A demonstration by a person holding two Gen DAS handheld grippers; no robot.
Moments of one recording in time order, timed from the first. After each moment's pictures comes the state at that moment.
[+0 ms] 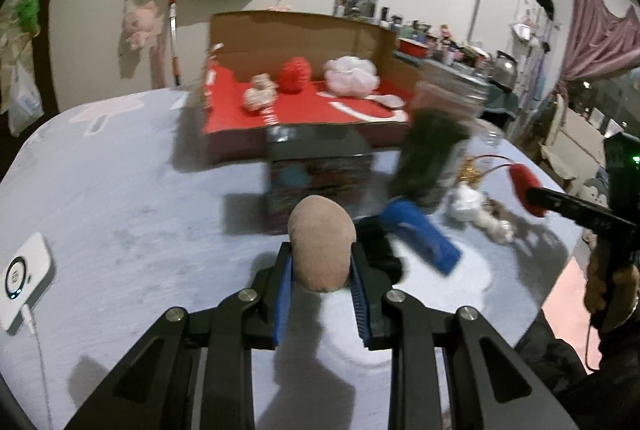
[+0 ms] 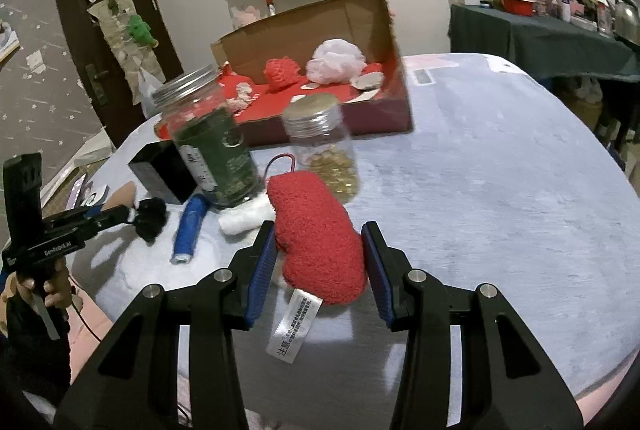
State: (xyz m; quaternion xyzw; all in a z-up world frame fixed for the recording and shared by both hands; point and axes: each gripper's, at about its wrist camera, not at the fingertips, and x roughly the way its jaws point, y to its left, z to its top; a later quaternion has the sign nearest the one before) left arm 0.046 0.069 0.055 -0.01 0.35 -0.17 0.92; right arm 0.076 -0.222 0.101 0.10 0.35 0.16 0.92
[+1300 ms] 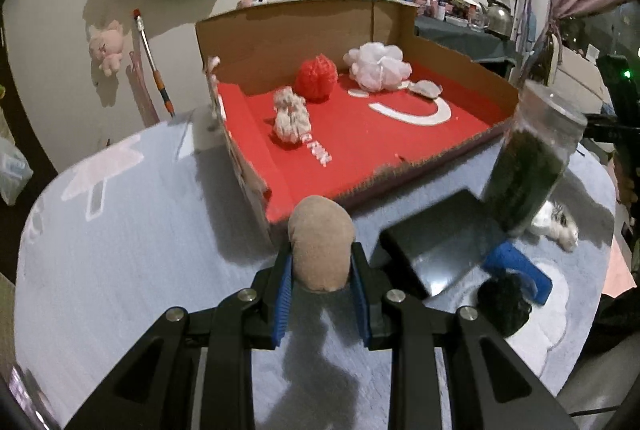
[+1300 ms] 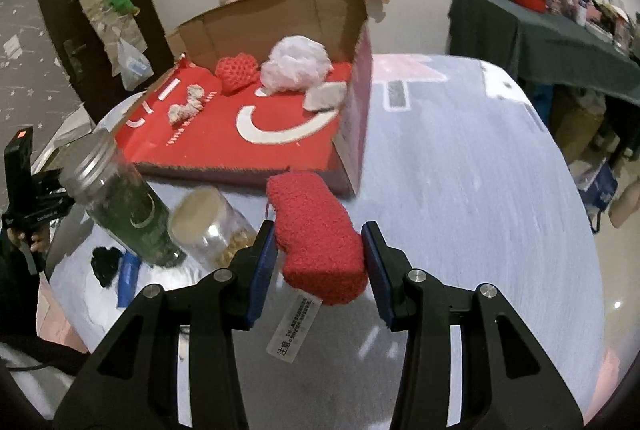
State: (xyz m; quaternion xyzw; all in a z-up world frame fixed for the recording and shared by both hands) left arm 0.147 0.098 0.079 0.10 0.38 -0.20 0.90; right arm 0.184 -0.257 0.131 0.04 0.42 0.16 0.89
